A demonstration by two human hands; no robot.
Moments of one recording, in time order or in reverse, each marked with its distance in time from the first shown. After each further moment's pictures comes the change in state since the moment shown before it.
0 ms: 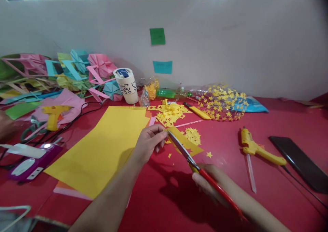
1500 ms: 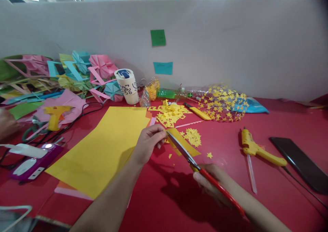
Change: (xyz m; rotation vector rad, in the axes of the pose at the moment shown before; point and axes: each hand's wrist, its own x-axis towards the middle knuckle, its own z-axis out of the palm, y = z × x) left_hand 0.001 0.000 -0.003 0.067 0.009 0.060; right_hand 0.003 0.001 -0.001 0.086 0.007 0.046
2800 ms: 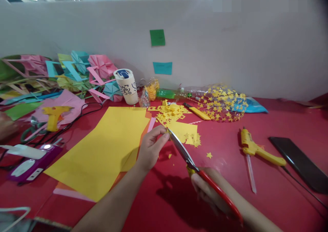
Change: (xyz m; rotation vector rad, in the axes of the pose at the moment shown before) left_hand -0.007 -0.004 0.017 0.104 0.053 0.261; right_hand -0.003 -0.011 0.018 0.128 0.034 0.077
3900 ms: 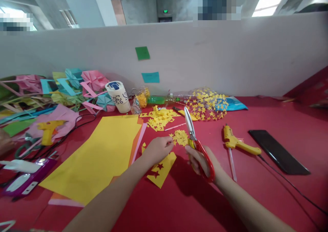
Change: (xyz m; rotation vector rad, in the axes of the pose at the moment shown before) left_hand 0.019 -0.017 0.035 0.797 -0.502 -0.135; right_hand 0.023 0.016 -0.031 0.270 0.411 -0.216
